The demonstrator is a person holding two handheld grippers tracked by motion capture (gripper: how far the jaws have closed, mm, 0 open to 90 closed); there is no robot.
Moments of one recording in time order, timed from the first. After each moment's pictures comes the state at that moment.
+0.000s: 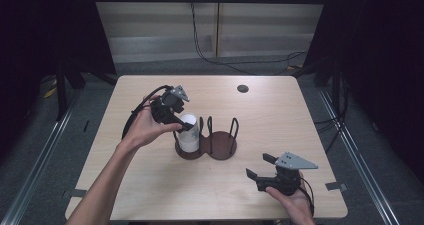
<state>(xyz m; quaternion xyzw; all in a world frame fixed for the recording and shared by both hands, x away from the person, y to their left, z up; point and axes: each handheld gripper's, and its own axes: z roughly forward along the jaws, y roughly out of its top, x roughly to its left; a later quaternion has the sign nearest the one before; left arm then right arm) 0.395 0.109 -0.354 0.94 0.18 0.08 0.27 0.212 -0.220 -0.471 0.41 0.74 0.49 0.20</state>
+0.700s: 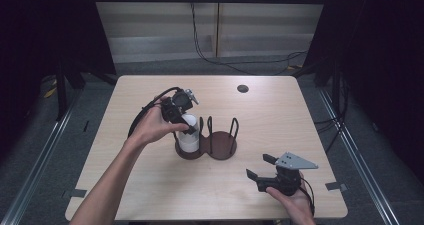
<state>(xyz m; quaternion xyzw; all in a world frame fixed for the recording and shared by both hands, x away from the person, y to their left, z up) 0.404 0.088 -0.365 0.96 0.18 0.05 0.21 0.212 -0.221 -0.472 0.42 0.74 0.49 0.19</state>
